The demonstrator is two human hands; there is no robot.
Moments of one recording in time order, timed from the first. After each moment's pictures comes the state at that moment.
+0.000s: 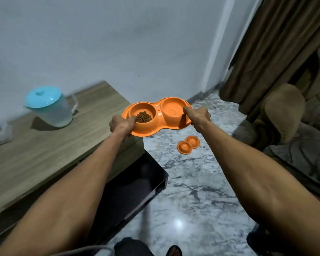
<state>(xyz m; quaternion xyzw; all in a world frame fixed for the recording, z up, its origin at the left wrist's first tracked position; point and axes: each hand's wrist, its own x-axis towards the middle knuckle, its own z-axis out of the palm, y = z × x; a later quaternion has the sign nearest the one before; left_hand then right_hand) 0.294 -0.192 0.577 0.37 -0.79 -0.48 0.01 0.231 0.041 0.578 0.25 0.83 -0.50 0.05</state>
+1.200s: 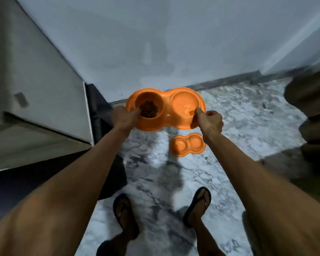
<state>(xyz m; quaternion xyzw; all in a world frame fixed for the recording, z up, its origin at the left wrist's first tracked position) -0.084 -0.043 0.274 0.55 -0.69 -0.47 0.02 -0.201 0.160 0.275 0.22 0.85 -0.44 0.21</state>
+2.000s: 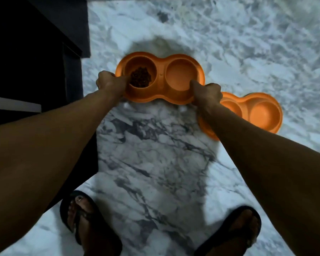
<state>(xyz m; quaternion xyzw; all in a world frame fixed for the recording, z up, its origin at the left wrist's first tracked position) -0.076 -0.098 -0.285 0.69 -0.57 -0.46 0.01 -0.227 0.089 -0.285 0.11 0.88 -0.32 0.33</state>
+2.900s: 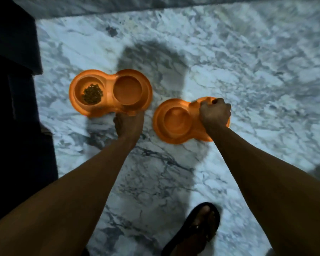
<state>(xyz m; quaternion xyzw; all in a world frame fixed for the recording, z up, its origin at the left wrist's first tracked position) -0.148 0.083 -0.297 0.68 -0.55 -0.48 -0.03 -0.315 0.231 -0.273 0.12 0.94 -0.22 0.23</state>
